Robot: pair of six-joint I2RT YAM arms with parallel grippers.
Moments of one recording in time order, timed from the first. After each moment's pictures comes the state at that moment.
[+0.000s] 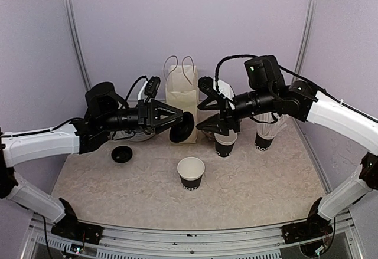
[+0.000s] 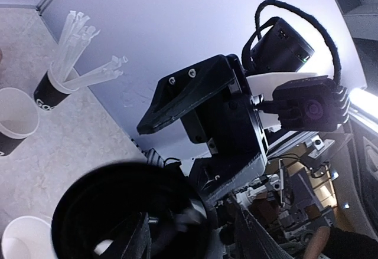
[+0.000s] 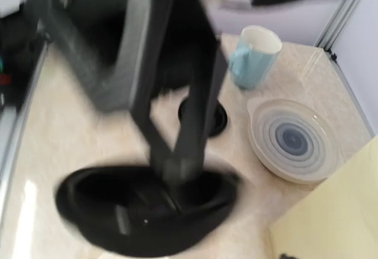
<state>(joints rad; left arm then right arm) -0.76 1.36 0.94 0.49 0.73 -0.98 0.87 1.44 1.44 -0.45 -0.46 -0.46</state>
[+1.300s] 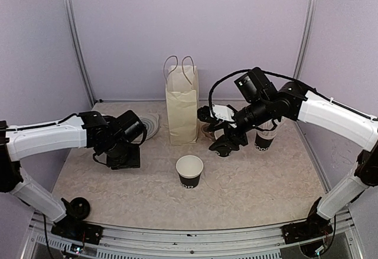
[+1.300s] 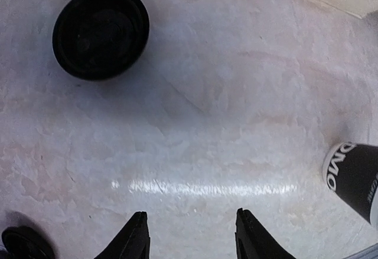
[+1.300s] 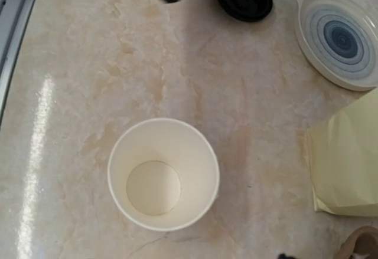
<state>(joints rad) -0.86 1.42 1.08 -0.94 -0.24 -0.92 0.83 1.50 1.45 -0.76 -0.40 -0.70</state>
